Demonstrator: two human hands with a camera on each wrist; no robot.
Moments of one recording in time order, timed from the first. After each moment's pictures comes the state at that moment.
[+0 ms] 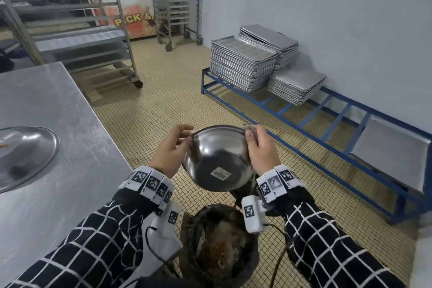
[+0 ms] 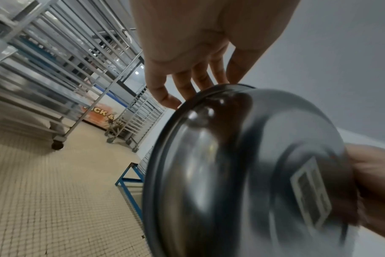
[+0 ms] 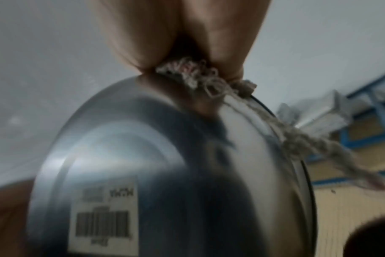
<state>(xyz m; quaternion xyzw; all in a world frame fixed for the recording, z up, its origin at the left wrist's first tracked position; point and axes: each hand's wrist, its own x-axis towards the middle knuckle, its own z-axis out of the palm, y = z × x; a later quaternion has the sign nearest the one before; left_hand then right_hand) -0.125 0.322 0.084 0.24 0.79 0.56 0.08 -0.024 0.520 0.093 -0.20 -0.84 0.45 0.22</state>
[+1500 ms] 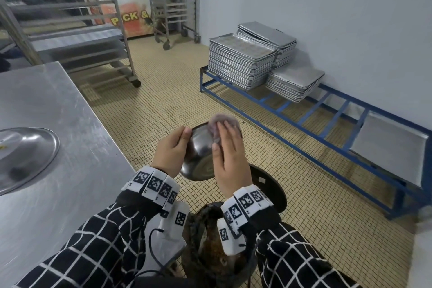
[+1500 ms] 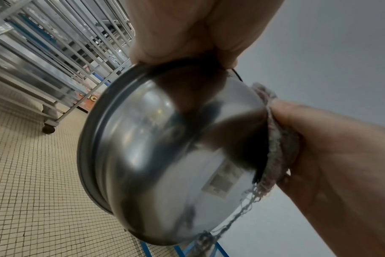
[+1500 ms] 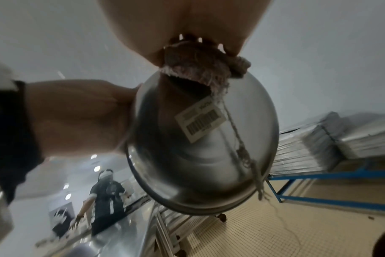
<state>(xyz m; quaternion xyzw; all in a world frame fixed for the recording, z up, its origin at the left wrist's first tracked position) -0.121 0.321 0.088 0.23 0.81 0.54 0.03 -0.034 0.448 0.062 -0.09 -0.89 0.32 0.32</state>
